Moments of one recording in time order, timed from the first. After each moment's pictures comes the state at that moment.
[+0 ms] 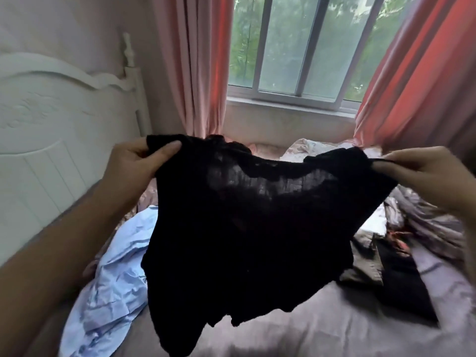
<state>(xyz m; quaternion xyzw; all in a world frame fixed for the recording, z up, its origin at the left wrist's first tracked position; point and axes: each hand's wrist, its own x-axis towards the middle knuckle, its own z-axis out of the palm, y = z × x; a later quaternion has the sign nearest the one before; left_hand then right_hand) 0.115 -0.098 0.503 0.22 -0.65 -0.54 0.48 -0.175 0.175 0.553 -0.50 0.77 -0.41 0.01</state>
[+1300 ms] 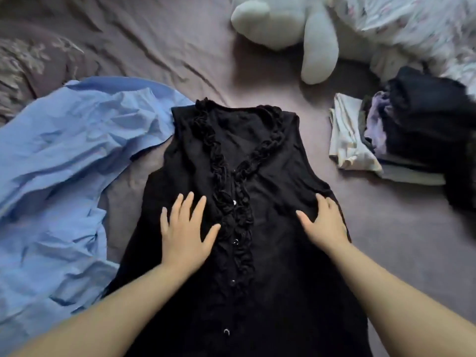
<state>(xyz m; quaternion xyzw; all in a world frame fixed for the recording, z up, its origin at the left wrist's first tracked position) 0.011 -0.226 -0.123 0.39 -0.90 -0.18 -0.05 -0.216 -0.048 -0.104 -0.13 0.94 -0.13 0.28</state>
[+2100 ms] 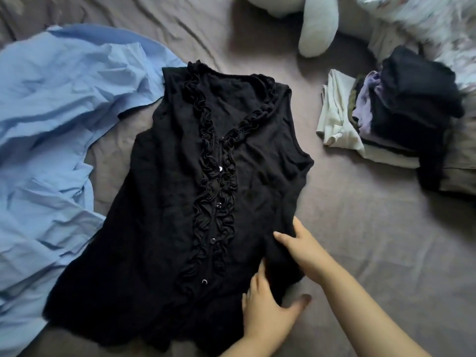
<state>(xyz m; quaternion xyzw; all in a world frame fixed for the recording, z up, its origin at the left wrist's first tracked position) -0.002 0.024 -0.076 0.50 -0.61 -0.59 -0.16 -0.142 0.013 -0.062 -0.04 0.78 -0.35 0.52</state>
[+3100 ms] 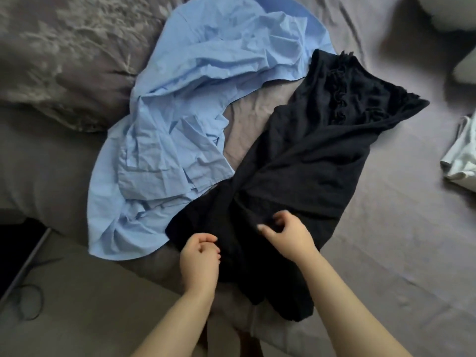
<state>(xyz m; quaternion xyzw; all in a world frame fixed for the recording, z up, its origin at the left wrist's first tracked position) 0.213 -0.138 -0.067 0.79 -0.28 -0.53 0.15 0.043 -0.118 -0.086 -0.31 0.84 -0.01 0.44</state>
